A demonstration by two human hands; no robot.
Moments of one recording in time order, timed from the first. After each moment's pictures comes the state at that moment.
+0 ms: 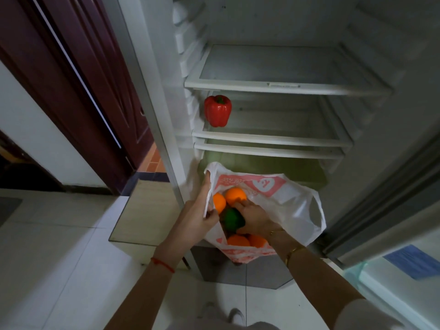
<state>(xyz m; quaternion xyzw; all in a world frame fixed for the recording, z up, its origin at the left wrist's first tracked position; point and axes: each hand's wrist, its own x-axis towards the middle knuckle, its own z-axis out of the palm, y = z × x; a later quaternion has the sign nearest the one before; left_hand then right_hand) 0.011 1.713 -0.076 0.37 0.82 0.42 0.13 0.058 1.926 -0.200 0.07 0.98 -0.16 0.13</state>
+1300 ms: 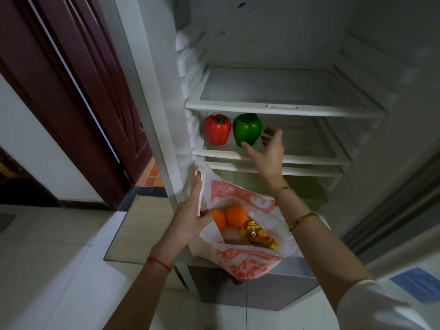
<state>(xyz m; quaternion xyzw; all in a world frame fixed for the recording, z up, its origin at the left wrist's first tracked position) -0.033 1.725 -0.070 0.33 0.82 0.45 0.14 -0.029 1.970 -0.033 0.24 0.78 -0.43 -0.38</state>
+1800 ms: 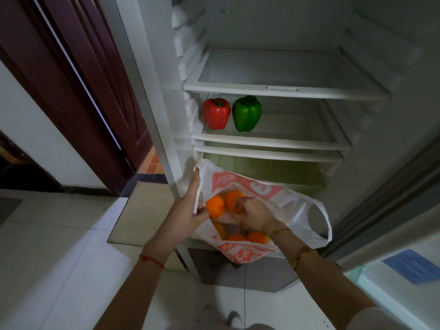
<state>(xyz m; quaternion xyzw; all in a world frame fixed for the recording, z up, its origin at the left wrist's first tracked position) -0.006 1.706 -0.070 0.33 0.85 0.39 0.14 0.061 1.923 -0.144 0.08 0.96 -0.27 0.02</state>
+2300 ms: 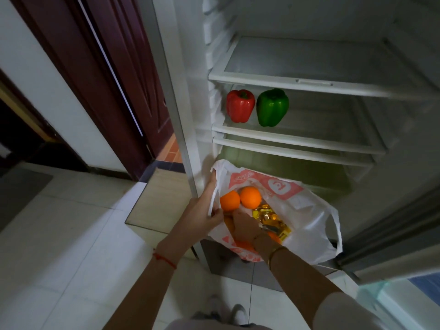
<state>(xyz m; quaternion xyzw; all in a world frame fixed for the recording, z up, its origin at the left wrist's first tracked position) 0.008 1.702 -0.076 0.29 0.86 0.39 0.15 0.035 1.867 -0.228 0.11 0.96 -0.21 0.15</state>
